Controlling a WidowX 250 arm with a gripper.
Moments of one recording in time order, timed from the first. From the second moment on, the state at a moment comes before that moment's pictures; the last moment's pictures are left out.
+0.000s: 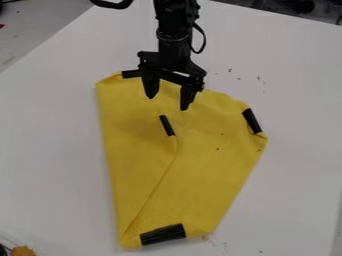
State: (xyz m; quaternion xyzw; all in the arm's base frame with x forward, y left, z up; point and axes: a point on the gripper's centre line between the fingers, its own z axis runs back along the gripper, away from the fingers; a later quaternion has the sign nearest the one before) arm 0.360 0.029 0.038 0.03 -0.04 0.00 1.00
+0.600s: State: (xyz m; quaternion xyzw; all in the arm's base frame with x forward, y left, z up) arm 0.334 0.018 0.017 0.01 -0.03 0.04 1.00
